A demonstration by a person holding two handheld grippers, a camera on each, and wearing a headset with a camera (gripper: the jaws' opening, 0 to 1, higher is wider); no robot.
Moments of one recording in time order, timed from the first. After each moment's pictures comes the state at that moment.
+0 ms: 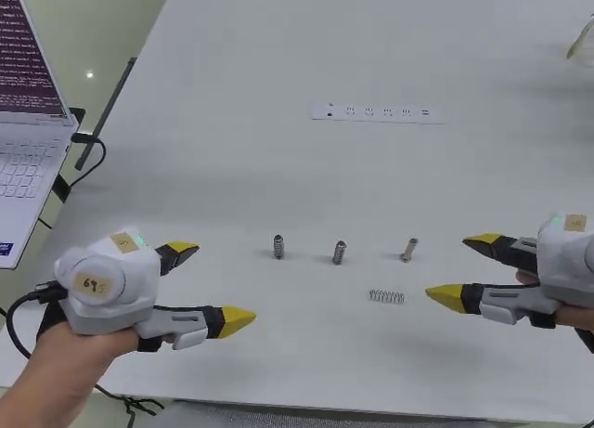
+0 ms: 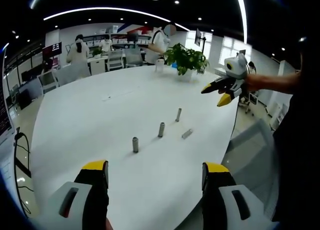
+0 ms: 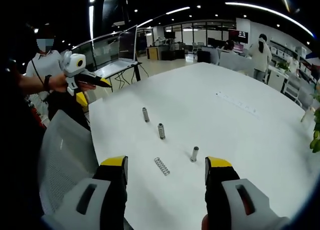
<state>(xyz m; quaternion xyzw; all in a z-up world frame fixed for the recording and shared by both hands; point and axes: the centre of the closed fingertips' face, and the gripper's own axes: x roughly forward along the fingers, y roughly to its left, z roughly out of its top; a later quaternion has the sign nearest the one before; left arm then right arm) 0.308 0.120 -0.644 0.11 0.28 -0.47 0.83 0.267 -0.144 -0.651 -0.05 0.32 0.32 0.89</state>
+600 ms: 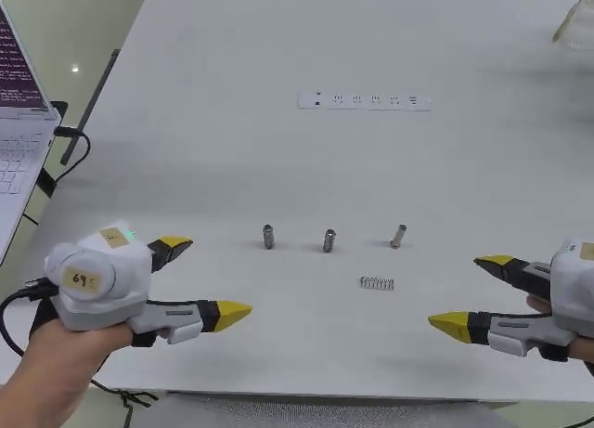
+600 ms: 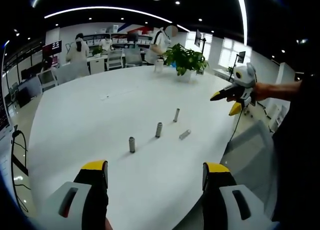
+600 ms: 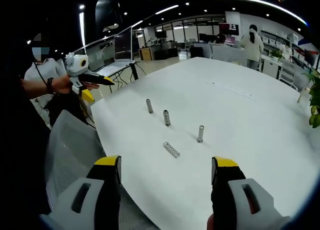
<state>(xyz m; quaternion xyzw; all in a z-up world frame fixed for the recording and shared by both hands) 0.302 0.113 -0.644 0.10 0.28 -0.48 0.83 0.227 -0.151 -0.664 -0.01 0.33 0.29 0.90</state>
